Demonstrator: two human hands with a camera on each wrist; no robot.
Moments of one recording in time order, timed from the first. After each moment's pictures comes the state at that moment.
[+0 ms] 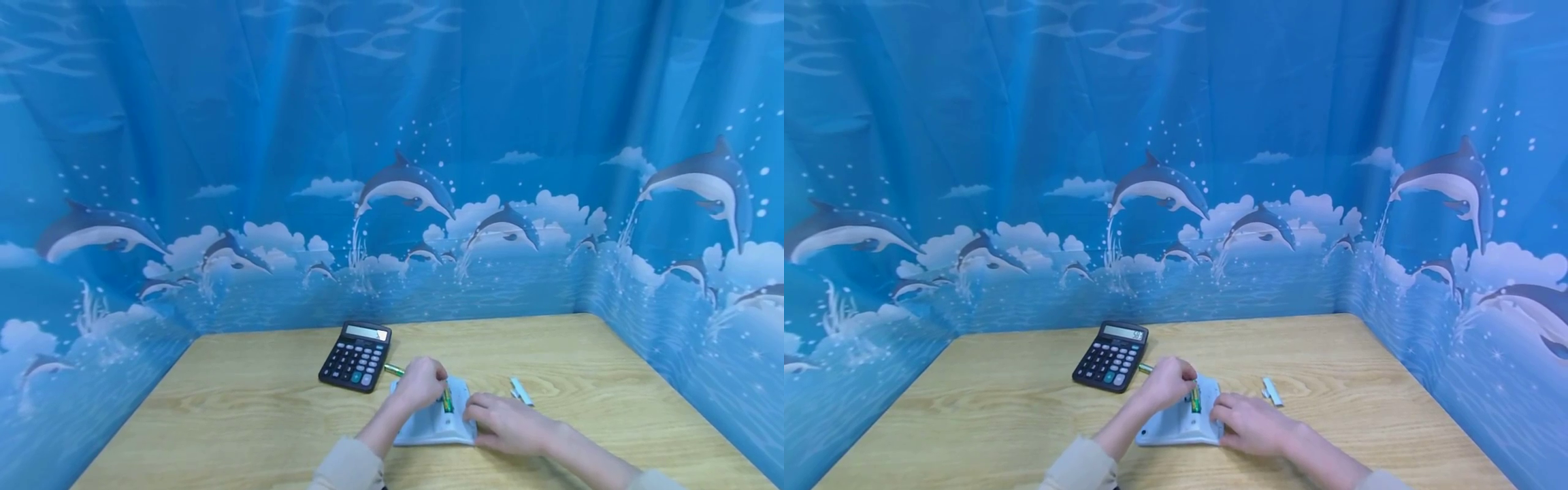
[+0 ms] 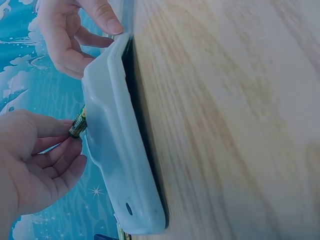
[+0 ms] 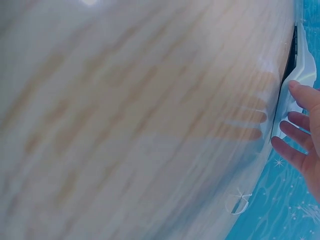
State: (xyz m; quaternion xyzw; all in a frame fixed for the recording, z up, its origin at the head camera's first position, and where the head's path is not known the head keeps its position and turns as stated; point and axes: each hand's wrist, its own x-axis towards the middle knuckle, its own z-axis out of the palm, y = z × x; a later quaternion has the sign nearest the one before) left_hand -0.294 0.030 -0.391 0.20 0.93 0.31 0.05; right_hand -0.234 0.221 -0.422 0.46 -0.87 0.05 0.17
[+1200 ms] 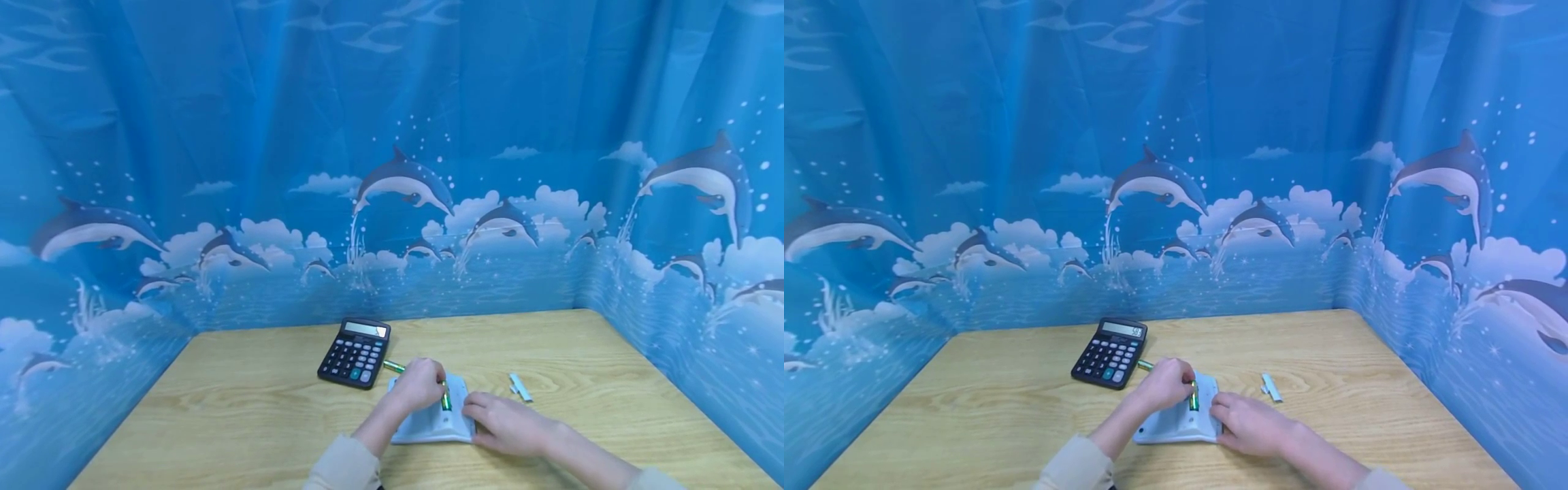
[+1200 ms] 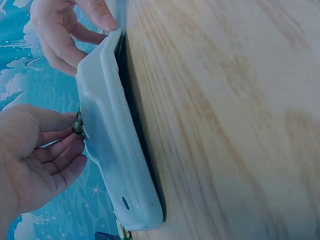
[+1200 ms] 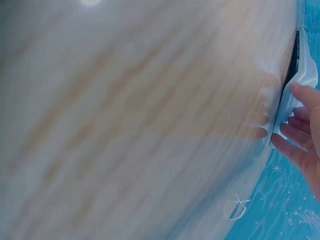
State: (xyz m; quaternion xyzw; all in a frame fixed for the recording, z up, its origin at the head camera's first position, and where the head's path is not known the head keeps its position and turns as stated) left_hand -0.292 0.027 -0.391 0.25 0.94 0.24 0.03; right_hand -0.227 0.216 -0.421 0.44 -0.88 0.03 0.15
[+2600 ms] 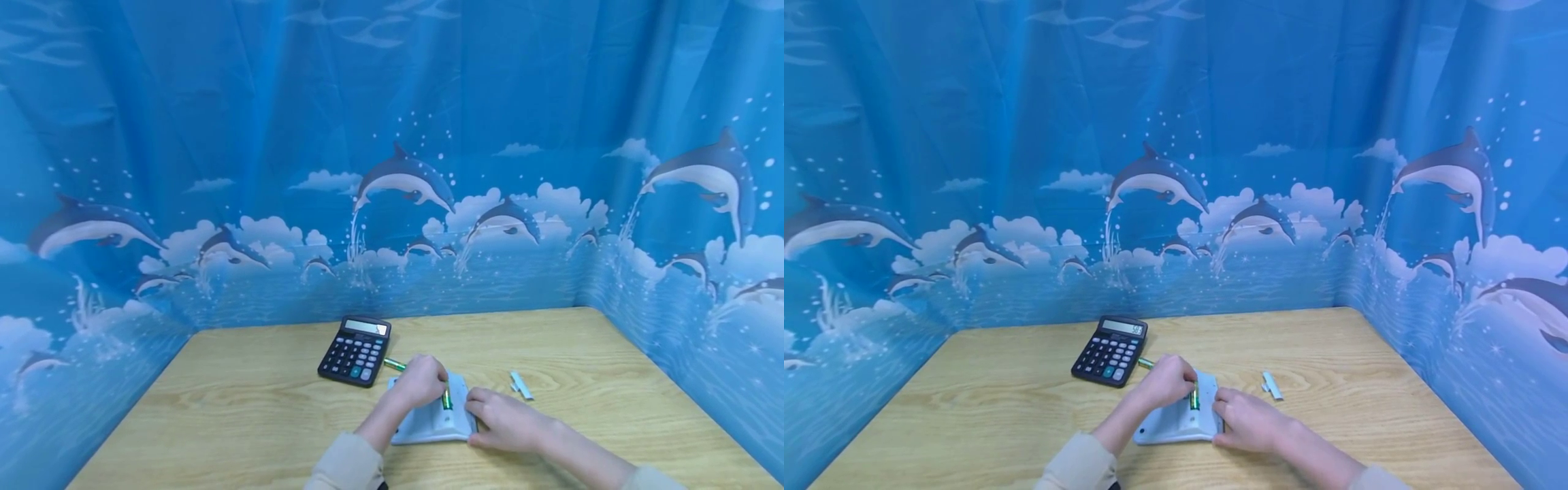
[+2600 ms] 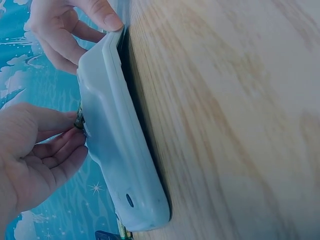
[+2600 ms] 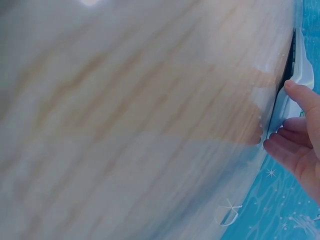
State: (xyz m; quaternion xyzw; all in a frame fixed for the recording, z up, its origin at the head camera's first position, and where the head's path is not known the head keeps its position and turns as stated) left_hand -0.293 0.029 -0.389 0.24 0.93 0.25 0.08; right_hand -0.227 0.208 -0.413 0.38 -0.92 0.05 0.09
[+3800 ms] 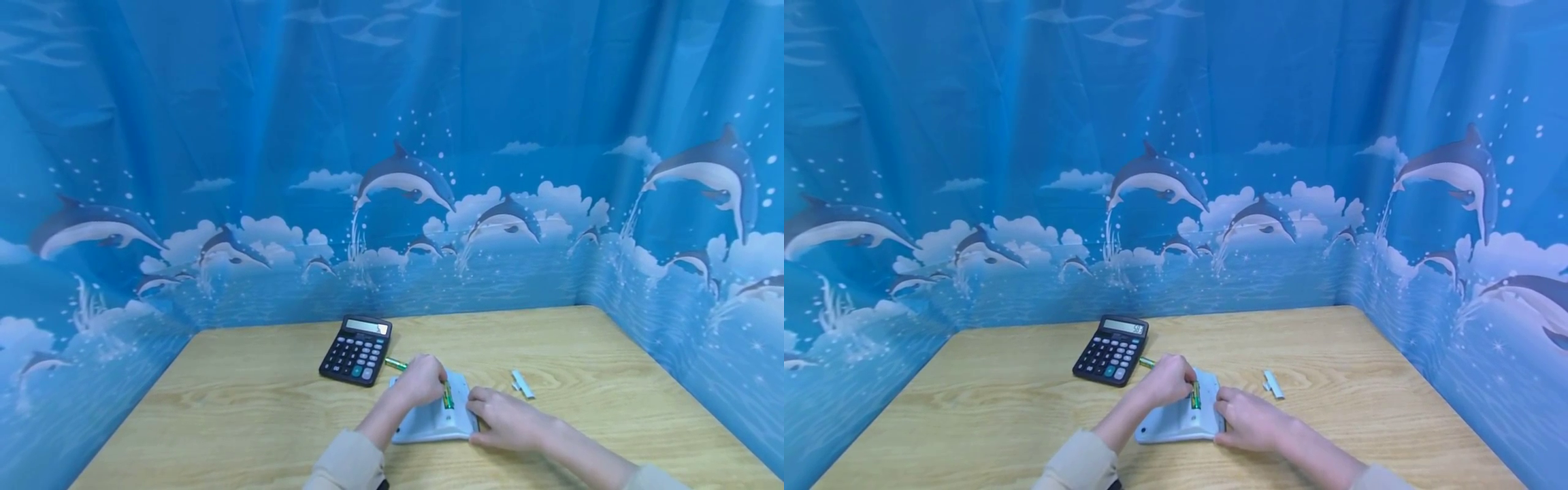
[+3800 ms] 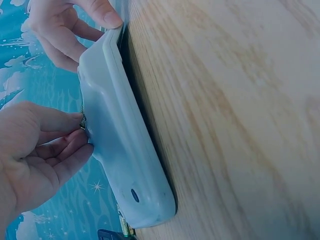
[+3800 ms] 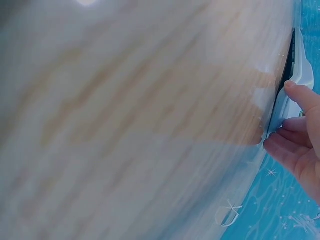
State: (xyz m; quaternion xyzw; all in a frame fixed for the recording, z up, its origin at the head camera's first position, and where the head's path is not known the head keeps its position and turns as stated) left_hand -0.293 0.029 -0.387 0.22 0.94 0.25 0.10; right_hand -0.228 0.208 -0.414 0.38 -0.92 0.05 0.08
